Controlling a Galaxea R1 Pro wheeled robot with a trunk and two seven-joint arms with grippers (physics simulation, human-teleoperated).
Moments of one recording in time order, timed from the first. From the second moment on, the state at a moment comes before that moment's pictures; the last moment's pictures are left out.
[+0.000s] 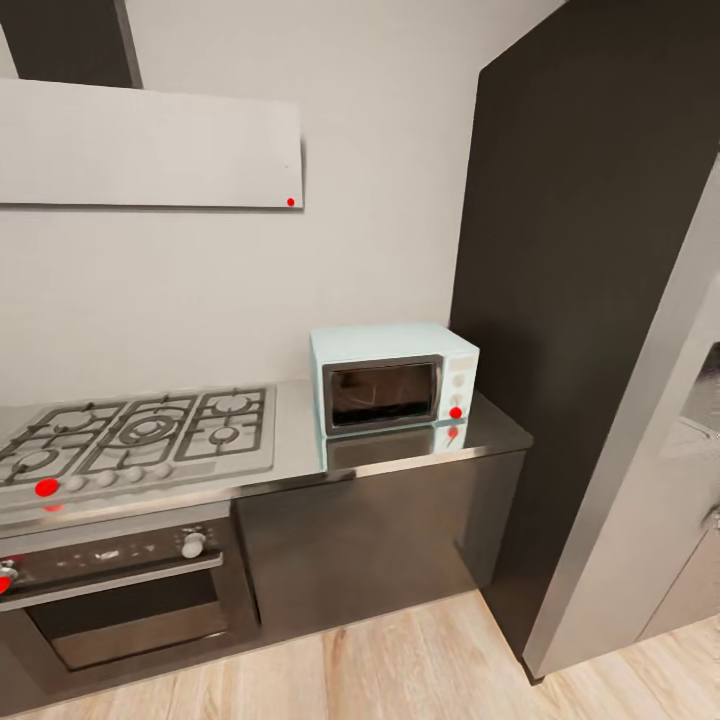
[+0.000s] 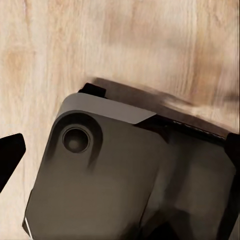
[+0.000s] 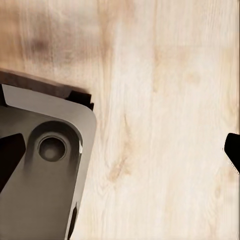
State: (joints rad) left arm -0.18 -0.11 -0.42 0.00 0.74 -0.11 0.17; right arm -0.21 -0.13 -0.29 0.03 0.53 -0.09 0.05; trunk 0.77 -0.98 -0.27
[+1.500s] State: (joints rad) left arm -0.18 -0.11 -0.42 0.00 0.74 -0.11 0.17; right arm -0.21 -0.13 -0.29 0.03 0.53 -0.08 0.05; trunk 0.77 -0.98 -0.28
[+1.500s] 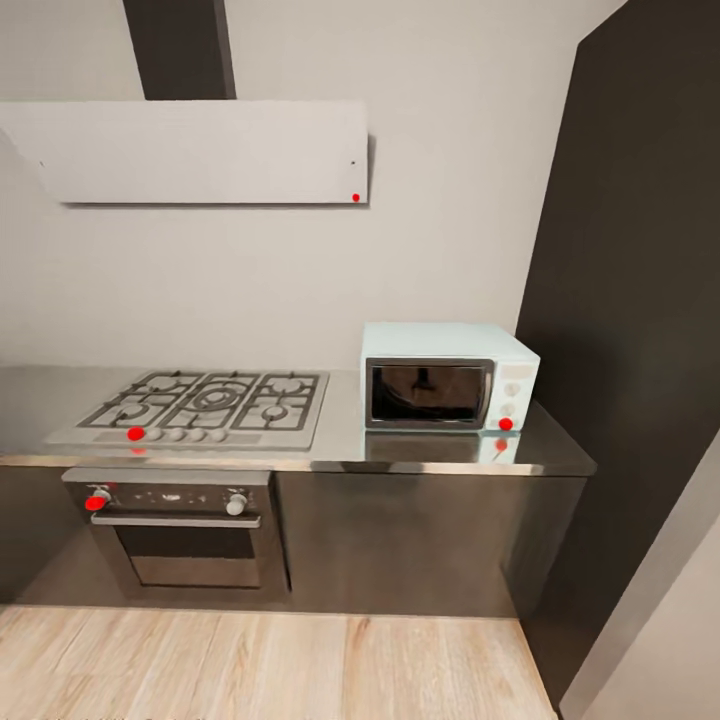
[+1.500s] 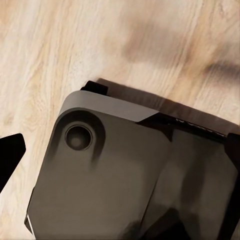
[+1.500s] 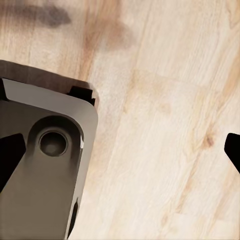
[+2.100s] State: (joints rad) left arm -0.18 -0.09 -0.43 0.00 0.72 -0.10 0.16; right arm -0.21 -0.11 -0.29 0.03 0.54 -0.08 0.06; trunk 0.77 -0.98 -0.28
